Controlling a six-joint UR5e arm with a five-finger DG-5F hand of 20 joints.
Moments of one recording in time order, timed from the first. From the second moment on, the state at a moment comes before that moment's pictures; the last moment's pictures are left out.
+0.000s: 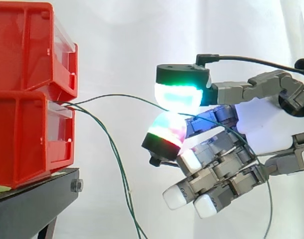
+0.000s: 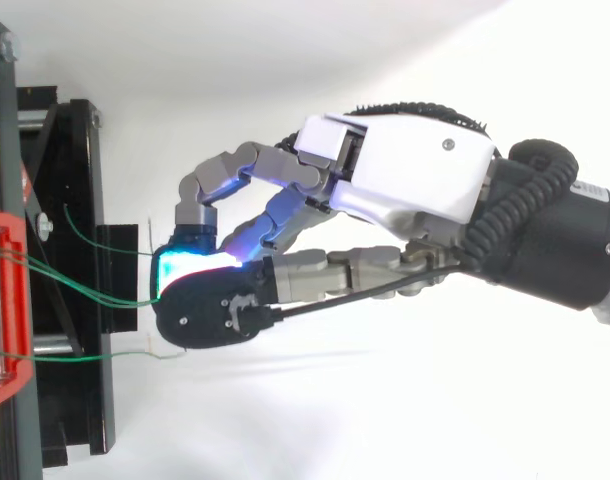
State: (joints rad) arm 0.23 -2.29 -1.05 -3.18 -1.05 0.06
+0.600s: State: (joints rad) arm 0.23 -2.29 -1.05 -3.18 -1.05 0.06
